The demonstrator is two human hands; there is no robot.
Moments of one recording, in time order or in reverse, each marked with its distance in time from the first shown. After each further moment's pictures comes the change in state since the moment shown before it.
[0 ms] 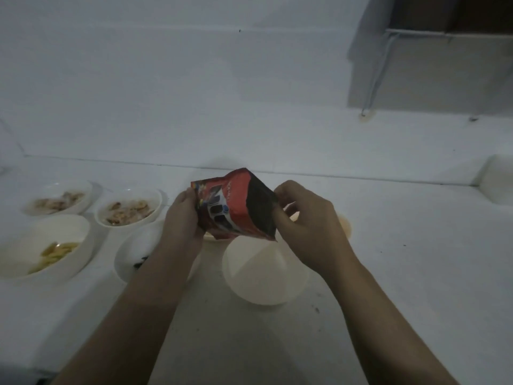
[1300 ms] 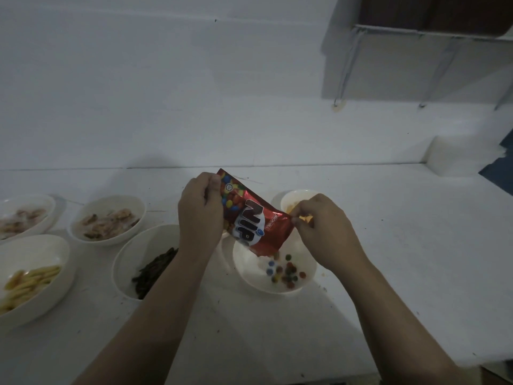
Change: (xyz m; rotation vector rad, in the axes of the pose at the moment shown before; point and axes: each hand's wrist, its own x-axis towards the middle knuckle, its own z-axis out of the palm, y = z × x) left_hand -0.003 0.003 -0.009 0.665 -0.125 0.636; right_hand -0.013 0.007 0.031 -0.346 0.024 0.347
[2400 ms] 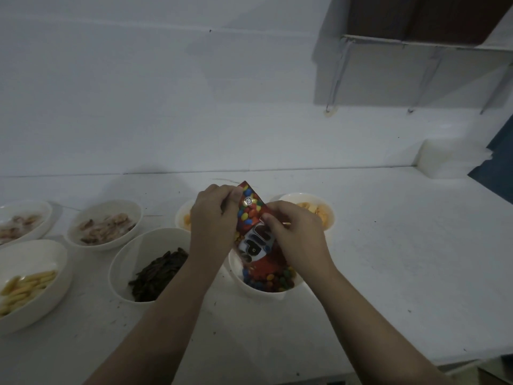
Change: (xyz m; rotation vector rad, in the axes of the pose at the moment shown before) left_hand -0.016 0.014 0.010 0.044 -0.072 0.182; right_hand -0.008 -0.021 0.023 0.297 0.136 -0.098
